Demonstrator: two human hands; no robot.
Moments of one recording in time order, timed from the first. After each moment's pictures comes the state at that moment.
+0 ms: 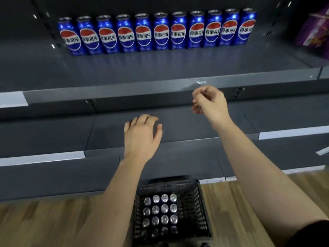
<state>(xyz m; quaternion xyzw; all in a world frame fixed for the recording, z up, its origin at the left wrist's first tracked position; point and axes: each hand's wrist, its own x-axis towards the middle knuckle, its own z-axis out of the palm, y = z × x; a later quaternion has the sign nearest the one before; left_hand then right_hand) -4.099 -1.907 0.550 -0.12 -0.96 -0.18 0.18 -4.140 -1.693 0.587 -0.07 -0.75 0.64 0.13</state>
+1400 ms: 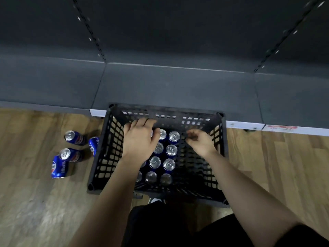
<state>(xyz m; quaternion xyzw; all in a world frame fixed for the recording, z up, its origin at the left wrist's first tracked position) -4.008 -1.886 -0.026 -0.02 -0.99 -0.15 0.01 -4.034 -1.669 -0.102 -0.10 -0.86 0.44 -0.23</state>
